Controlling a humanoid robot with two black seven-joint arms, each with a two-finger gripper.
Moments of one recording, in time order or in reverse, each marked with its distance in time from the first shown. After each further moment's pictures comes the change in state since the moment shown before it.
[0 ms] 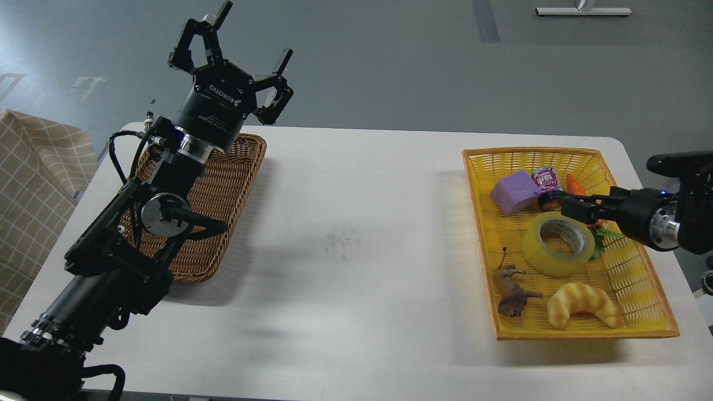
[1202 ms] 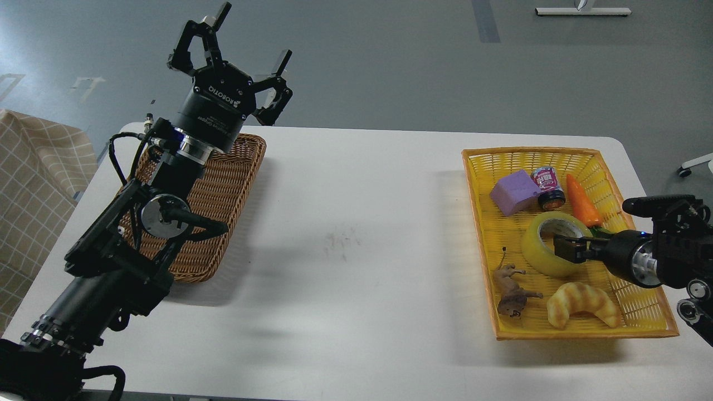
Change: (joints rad) left arm 0.006 -0.002 -0.003 0.000 0.000 0.000 -0.002; right arm -0.045 0.057 -0.074 -0.089 -0.032 0.000 0.000
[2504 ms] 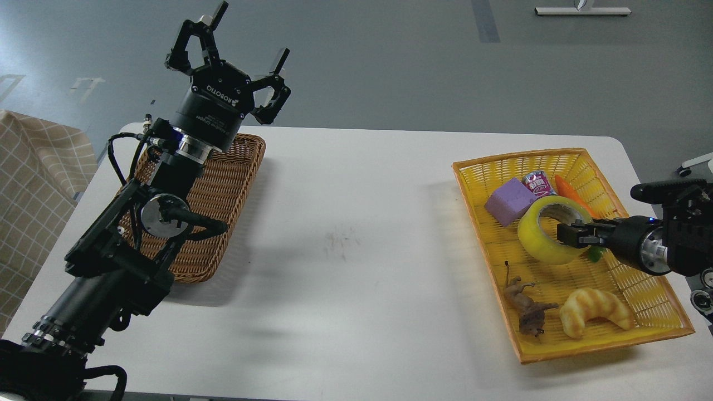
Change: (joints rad) left arm 0.000 -0.005 -0.012 0.003 0.000 0.000 0.000; right arm 0.051 -0.061 0.011 0.084 0.030 0.000 0.006
